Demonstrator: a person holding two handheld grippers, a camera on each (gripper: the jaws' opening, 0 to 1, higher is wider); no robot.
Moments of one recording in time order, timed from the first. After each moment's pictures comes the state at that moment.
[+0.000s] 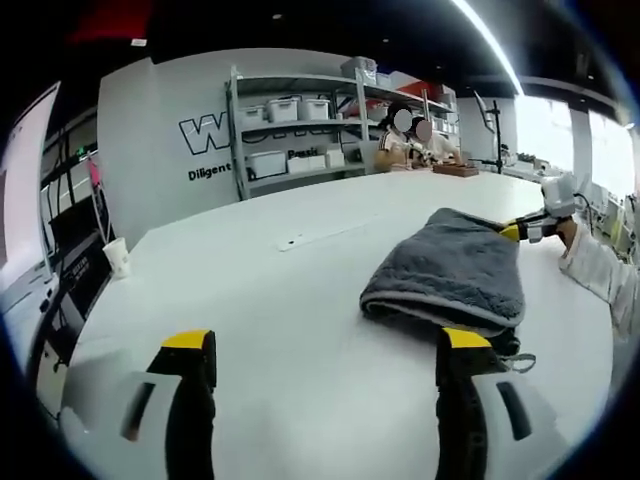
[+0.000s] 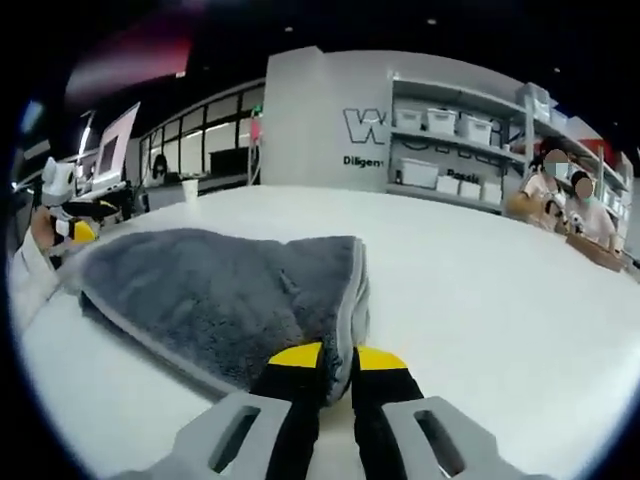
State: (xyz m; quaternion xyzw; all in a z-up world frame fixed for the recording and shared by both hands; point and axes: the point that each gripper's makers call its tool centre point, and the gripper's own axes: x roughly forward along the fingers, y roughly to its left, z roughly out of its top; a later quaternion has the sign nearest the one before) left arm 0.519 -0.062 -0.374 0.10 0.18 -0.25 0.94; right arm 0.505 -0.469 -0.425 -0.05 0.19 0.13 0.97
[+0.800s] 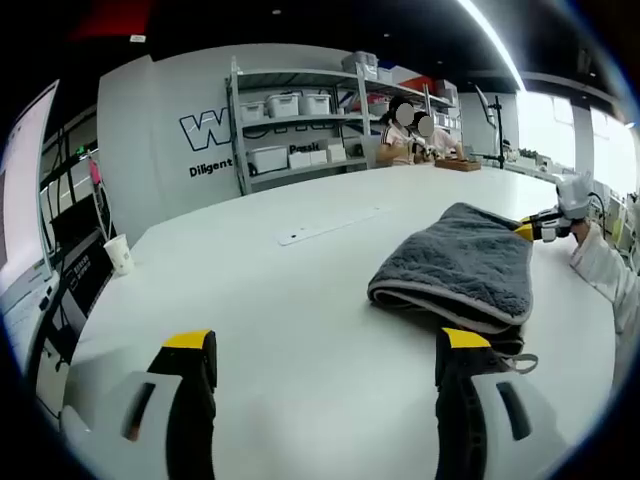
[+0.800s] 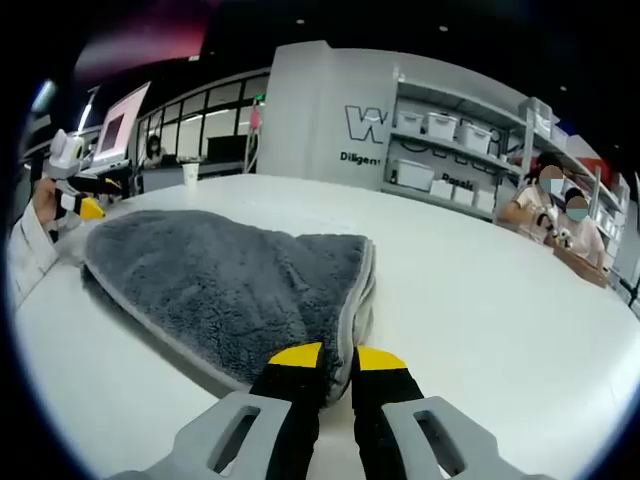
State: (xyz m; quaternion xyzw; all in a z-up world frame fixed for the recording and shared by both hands) left arm 0.521 -0.059 -0.380 0.10 0.19 -0.25 0.94; right arm 0.476 -0.468 -0.427 -0.09 0.20 0.11 0.97
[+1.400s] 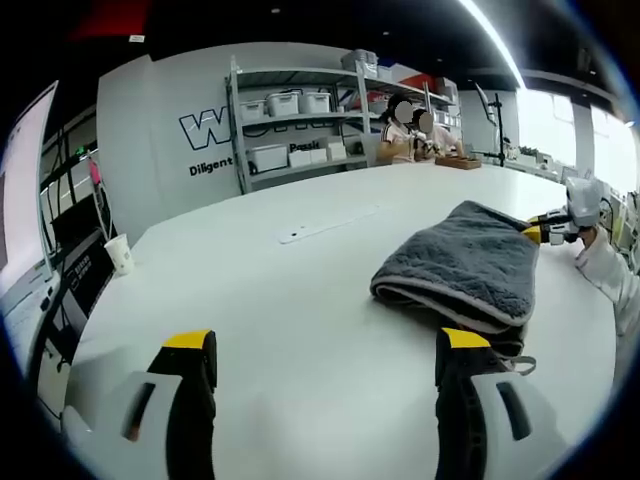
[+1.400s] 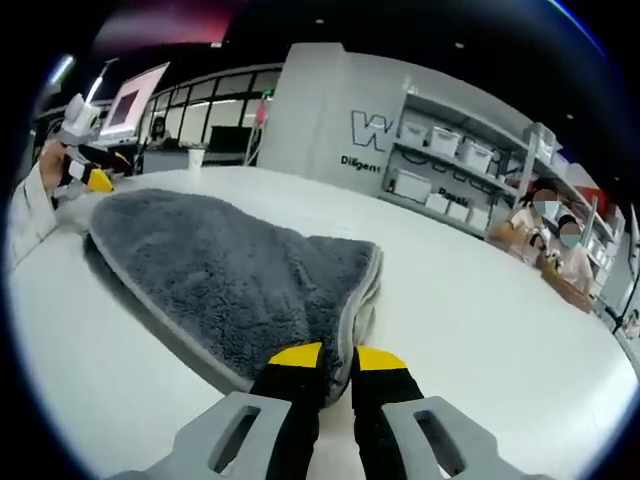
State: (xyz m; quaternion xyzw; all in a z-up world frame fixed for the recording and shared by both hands) left arm 0.522 -0.058 -0.381 0.11 0.20 -0.25 0.94; right arm 0.461 -0.463 -0.425 -0.15 0.18 0.10 0.97
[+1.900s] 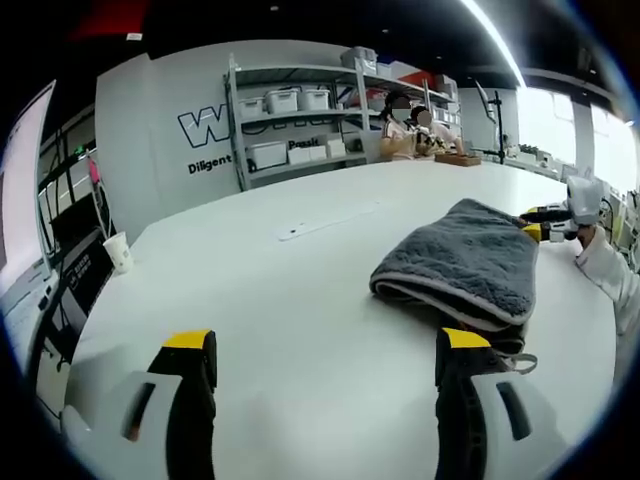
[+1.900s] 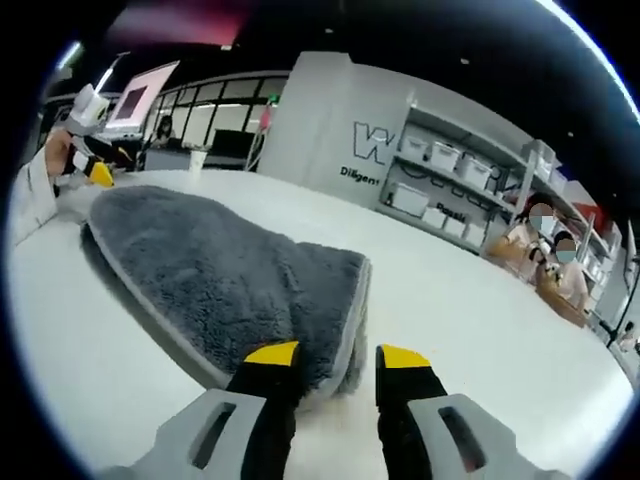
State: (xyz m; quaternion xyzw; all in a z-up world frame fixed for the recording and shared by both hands) left arm 0.521 -0.058 -0.384 0.11 0.20 -0.25 0.94; right arm 0.465 -0.482 -0.417 -0.16 0.15 0.08 0.97
